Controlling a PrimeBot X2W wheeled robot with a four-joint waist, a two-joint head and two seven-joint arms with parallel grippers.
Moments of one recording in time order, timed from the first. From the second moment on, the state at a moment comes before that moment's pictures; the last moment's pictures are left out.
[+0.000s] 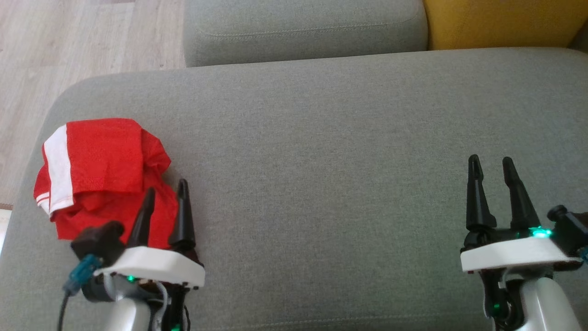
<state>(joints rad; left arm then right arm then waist) -0.01 0.08 -0.21 0.03 -0.48 0.12 -0.13 -0.03 -0.04 0.00 0.07 0.36 0.12 -0.14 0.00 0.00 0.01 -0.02</state>
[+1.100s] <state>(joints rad) -0.05 0.19 -0.45 -0.03 -0.15 0.33 -0.23 -0.03 -0.04 0.05 0.02 0.02 0.12 -0.23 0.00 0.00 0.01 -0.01</state>
